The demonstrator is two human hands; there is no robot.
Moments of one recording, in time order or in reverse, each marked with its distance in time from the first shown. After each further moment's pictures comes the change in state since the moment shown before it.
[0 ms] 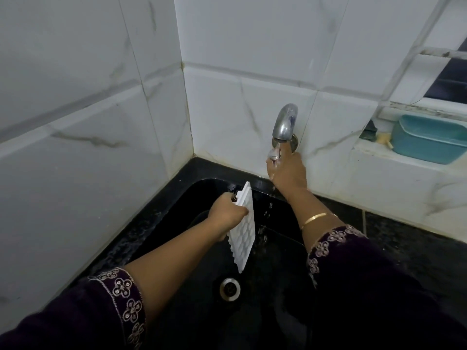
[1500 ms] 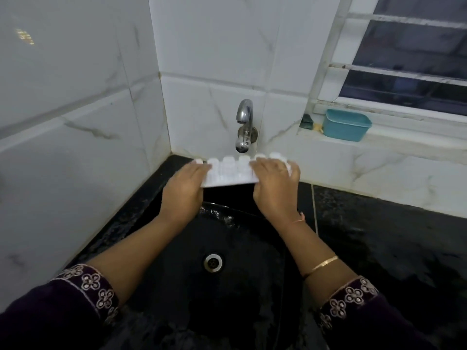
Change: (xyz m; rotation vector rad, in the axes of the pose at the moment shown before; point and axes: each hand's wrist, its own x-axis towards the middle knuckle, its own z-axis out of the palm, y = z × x) left_hand -0.079 -0.037 -0.049 0.573 0.526 0.998; right_hand -0.176 -0.035 -0.094 -0.436 0.340 -0.397
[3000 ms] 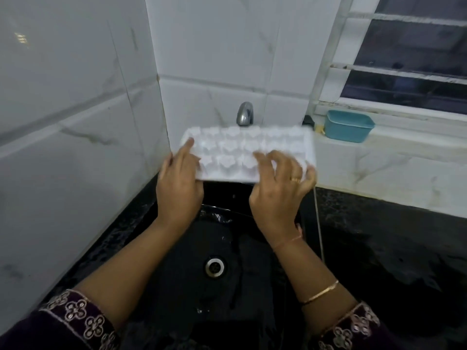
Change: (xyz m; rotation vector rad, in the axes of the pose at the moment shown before) left_hand 0.017 0.020 -0.021 0.043 0.219 -0.071; right_hand -0.003 -0.030 -0.019 -0.124 0.275 0.142
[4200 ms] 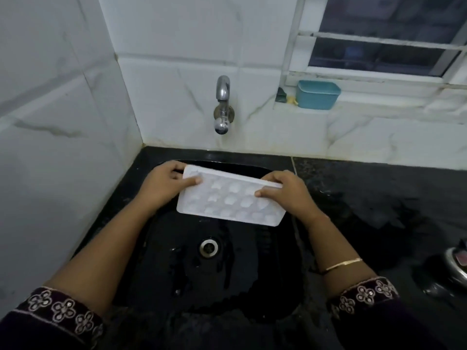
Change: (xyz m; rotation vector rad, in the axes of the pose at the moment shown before) left_hand 0.001 -0.035 -0.008 -0.630 -0.799 -0.555; right_hand -0.038 0.070 0.001 0.485 -0.789 0.461
